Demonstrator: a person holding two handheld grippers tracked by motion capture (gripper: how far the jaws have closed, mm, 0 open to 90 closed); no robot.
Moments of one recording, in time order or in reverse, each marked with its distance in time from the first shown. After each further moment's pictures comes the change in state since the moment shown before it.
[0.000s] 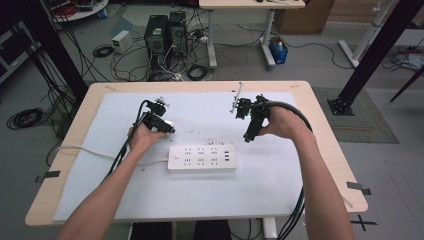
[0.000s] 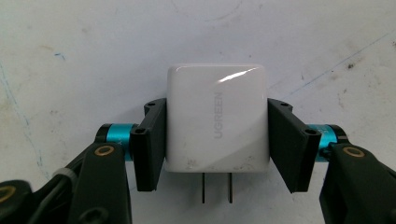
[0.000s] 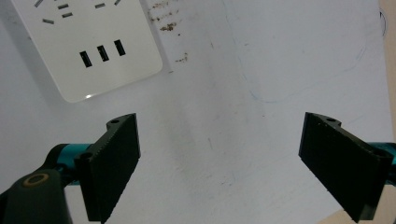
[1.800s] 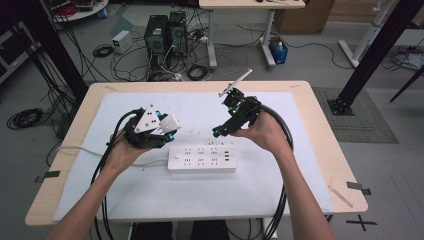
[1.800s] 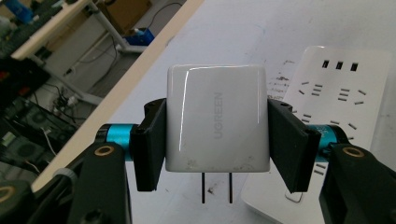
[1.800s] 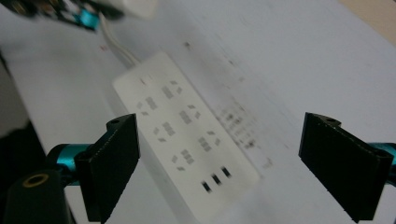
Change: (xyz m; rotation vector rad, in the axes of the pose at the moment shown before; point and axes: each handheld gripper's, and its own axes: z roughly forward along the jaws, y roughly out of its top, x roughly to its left) left arm -0.066 -0.055 -0.130 -0.567 -0.023 0.635; right arm 0.035 0.027 -0.043 -0.446 0.196 0.373
